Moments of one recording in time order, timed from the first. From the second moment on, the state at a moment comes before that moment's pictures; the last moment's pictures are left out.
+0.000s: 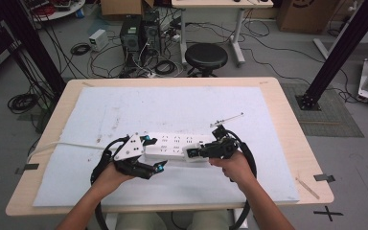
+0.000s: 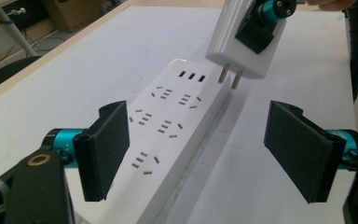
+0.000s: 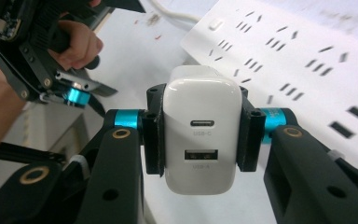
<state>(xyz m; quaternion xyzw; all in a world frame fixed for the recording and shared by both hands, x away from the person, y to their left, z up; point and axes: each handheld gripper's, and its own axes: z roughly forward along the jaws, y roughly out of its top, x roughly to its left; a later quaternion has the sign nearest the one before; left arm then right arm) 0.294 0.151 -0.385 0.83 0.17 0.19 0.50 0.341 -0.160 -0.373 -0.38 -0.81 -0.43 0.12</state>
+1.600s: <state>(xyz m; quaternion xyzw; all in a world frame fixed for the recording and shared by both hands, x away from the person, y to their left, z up) 0.292 0.230 -0.393 0.77 0.30 0.22 0.51 0.334 -0.189 -0.343 -0.37 -0.84 -0.40 -0.02</state>
